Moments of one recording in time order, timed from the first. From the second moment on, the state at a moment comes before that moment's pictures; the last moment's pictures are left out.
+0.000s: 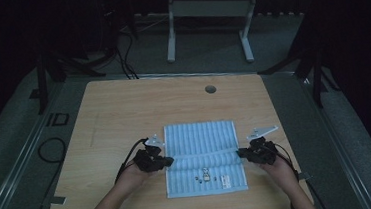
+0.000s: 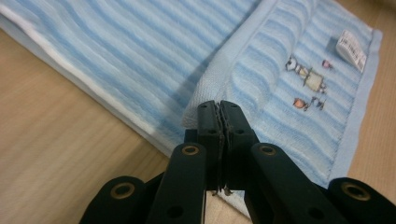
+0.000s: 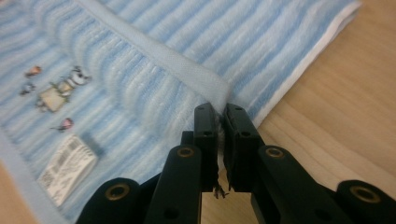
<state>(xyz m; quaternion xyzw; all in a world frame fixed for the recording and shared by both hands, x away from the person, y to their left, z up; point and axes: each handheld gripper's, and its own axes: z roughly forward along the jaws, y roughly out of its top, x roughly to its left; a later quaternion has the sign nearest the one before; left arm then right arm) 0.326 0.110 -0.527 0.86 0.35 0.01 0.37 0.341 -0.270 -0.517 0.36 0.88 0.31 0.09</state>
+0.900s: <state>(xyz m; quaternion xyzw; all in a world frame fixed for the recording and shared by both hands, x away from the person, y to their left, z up) 0.266 0.107 -0.520 0.89 0.25 -0.02 0.38 0.265 -0.292 -0.500 0.34 0.87 0.35 0.07</state>
